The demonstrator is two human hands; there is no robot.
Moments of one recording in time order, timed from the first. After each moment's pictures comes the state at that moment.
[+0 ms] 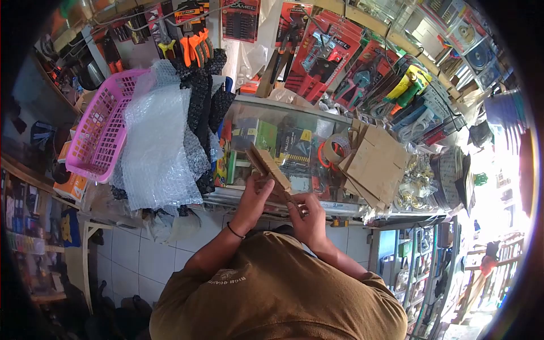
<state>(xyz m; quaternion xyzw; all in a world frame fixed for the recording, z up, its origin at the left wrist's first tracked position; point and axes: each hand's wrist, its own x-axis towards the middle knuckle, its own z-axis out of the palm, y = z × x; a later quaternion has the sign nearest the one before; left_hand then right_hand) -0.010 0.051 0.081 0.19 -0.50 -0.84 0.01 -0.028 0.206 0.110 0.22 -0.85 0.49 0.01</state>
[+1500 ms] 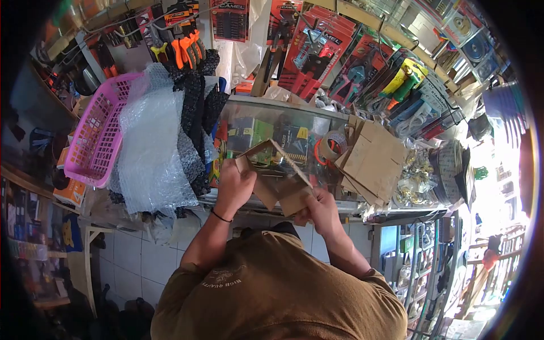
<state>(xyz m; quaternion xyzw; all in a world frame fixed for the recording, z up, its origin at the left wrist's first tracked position) -0.037 0.012 0.094 0.12 -0.85 -0.47 0.20 -0.057 0.230 0.124 0.01 -0.74 0.63 -0.22</state>
